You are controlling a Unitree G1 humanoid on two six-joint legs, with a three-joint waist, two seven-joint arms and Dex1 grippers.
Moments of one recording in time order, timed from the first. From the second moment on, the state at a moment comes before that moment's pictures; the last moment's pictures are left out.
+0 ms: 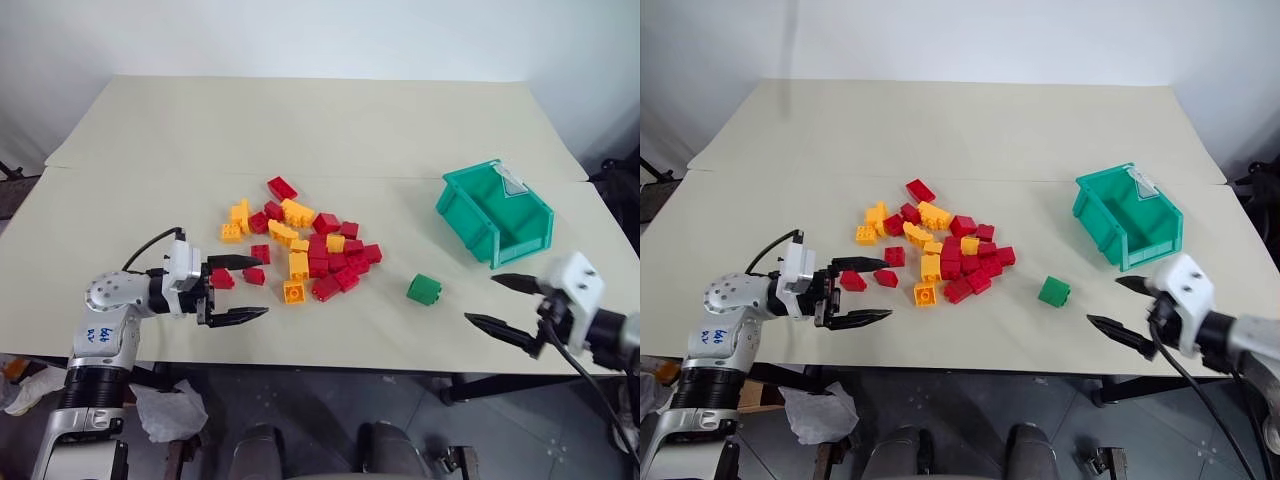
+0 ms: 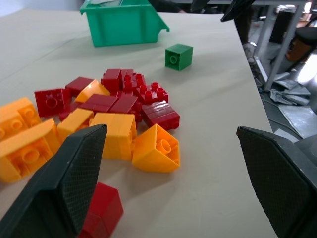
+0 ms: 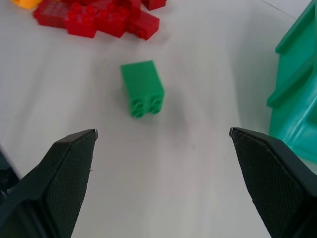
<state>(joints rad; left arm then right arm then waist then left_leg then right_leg) -0.36 0.60 0.11 0.17 -0.42 0.03 -1.34 0.07 -1.01 -0.32 -0.39 0.58 0.57 0.86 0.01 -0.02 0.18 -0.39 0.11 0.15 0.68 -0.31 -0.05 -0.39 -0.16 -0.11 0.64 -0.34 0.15</state>
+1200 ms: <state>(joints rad) -0.34 0.44 0.15 -0.01 -0.52 0.17 -0.99 -0.35 -0.77 -0.31 -0.14 0.53 0.57 0.90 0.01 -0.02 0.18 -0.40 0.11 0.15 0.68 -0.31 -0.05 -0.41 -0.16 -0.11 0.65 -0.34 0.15</state>
